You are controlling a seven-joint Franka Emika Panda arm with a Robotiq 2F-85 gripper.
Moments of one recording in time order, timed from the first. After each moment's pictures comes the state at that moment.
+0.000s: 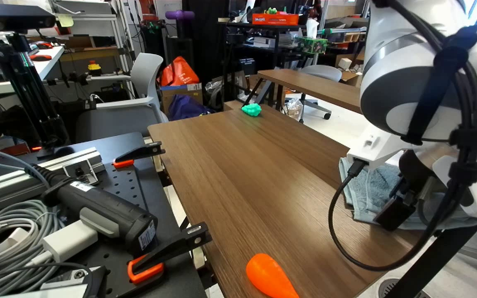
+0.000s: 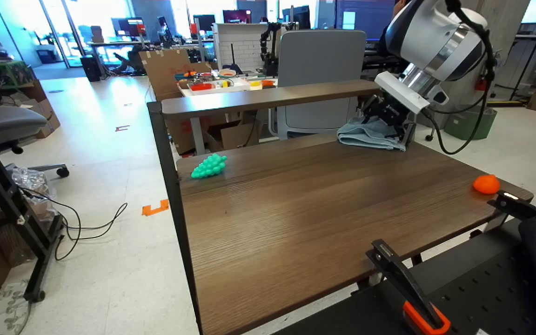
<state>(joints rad) -0.40 1.02 0.12 -1.44 0.62 2.59 0.35</state>
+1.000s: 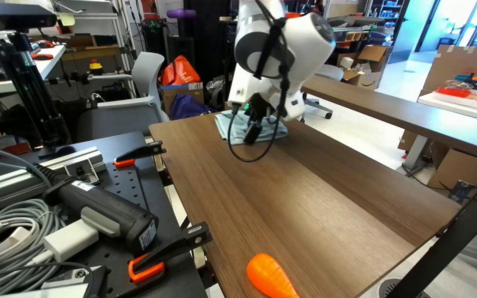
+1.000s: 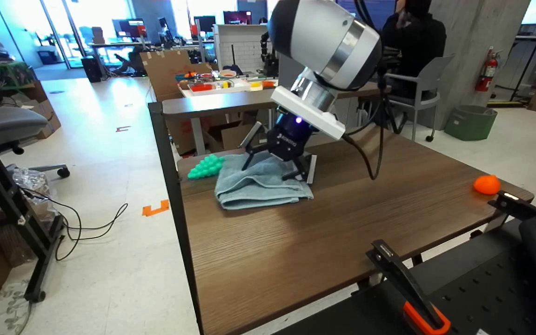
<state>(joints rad) -0.08 0.90 0.28 -1.71 0.64 2.41 0.08</state>
